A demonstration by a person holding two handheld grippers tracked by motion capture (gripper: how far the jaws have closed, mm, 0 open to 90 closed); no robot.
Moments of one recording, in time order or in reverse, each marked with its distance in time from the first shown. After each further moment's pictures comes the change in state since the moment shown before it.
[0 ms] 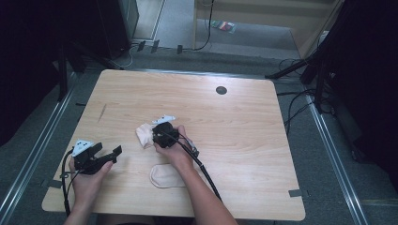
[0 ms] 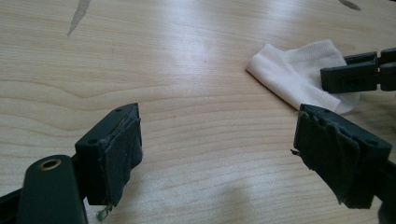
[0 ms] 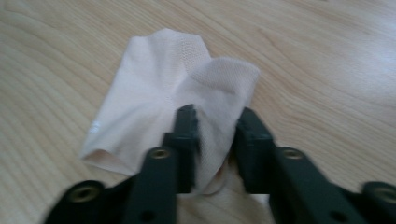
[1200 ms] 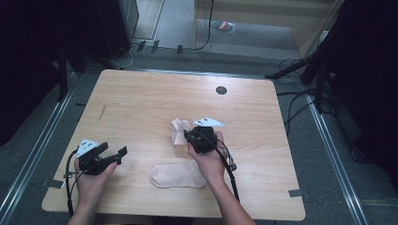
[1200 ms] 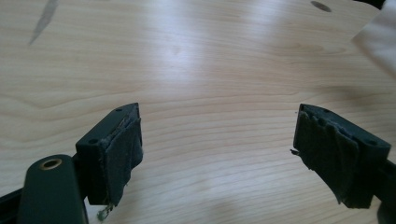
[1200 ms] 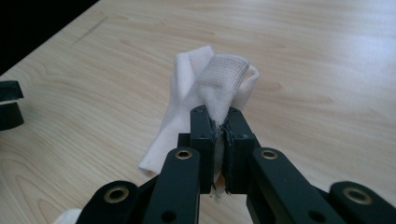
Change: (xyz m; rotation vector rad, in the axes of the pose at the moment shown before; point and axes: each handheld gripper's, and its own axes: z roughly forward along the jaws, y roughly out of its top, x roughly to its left) left arm -0.022 0.005 -0.002 -0.007 -0.059 0.039; right arm -0.051 -0.030 -0.123 -0.155 -0.029 0.206
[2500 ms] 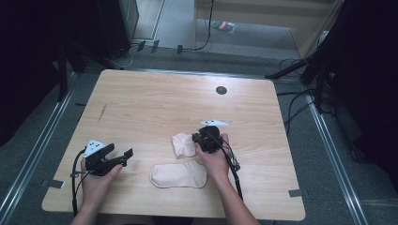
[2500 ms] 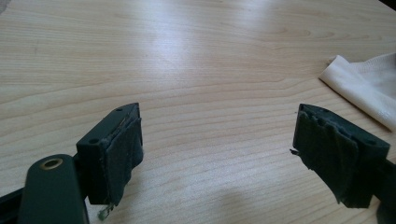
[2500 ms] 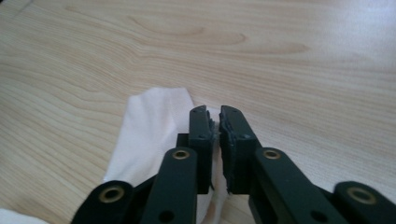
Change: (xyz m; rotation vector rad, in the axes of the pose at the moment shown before) left arm -0.005 -0.007 0.010 0.030 -0.035 0.007; right arm -0.037 -0.019 0.026 0.099 -0.037 0.079
